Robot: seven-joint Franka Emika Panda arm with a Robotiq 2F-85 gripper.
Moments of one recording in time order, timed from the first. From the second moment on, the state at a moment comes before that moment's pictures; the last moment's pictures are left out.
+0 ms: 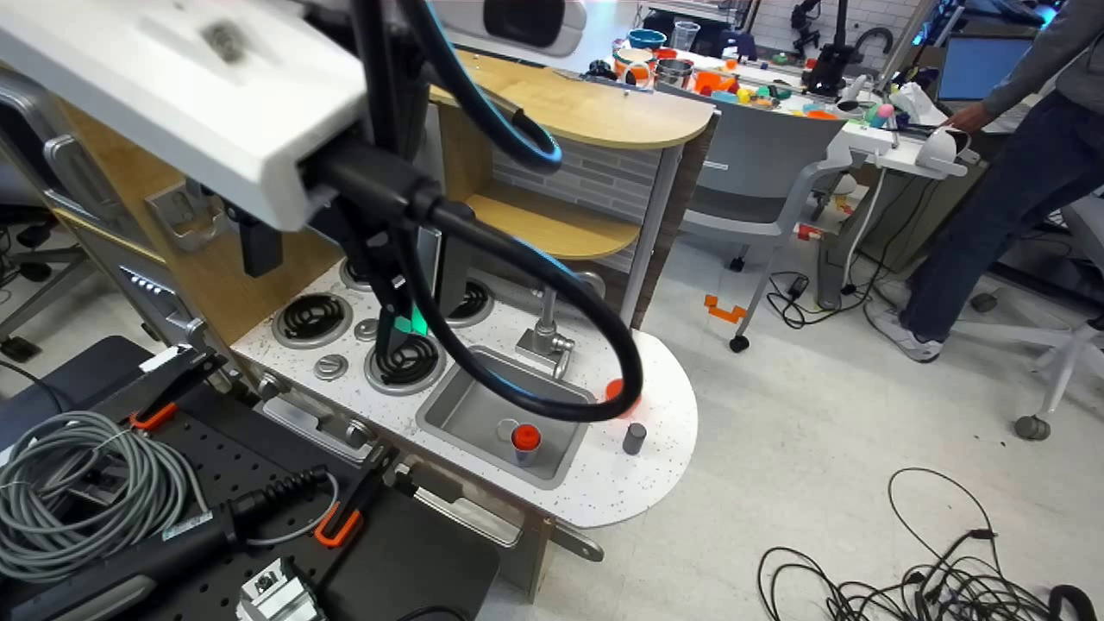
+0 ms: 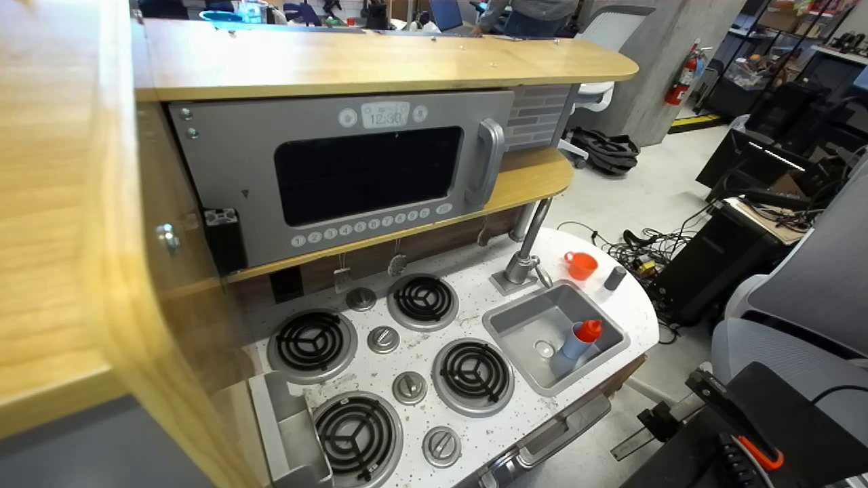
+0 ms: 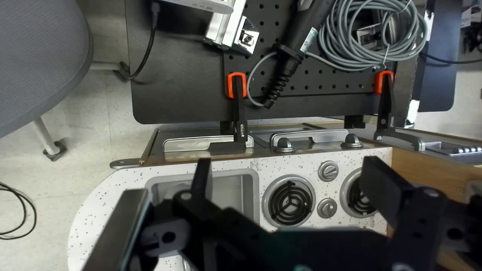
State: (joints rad) arm -0.10 -0.32 -0.37 -2.42 -0.03 1.87 -0.47
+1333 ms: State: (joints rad) arm -0.25 0.28 -0.25 -2.34 0.05 2.52 -0.50
